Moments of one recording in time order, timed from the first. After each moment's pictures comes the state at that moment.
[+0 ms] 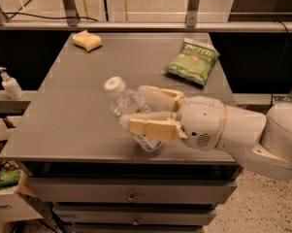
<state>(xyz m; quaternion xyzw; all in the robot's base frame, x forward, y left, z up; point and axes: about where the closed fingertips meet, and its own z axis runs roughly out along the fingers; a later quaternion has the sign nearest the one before) 0.423 0.006 0.938 -0.38 0.58 0.45 0.57</state>
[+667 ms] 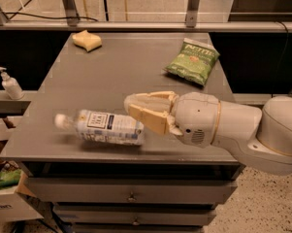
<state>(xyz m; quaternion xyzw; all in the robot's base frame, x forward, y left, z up) 0.425 0.016 0.939 -0.40 0.58 0.44 0.56</state>
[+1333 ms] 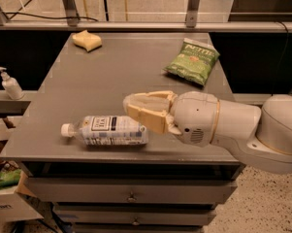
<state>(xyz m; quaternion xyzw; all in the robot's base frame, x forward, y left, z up) 0.426 0.018 0.939 -0.40 0.59 0.43 0.56</state>
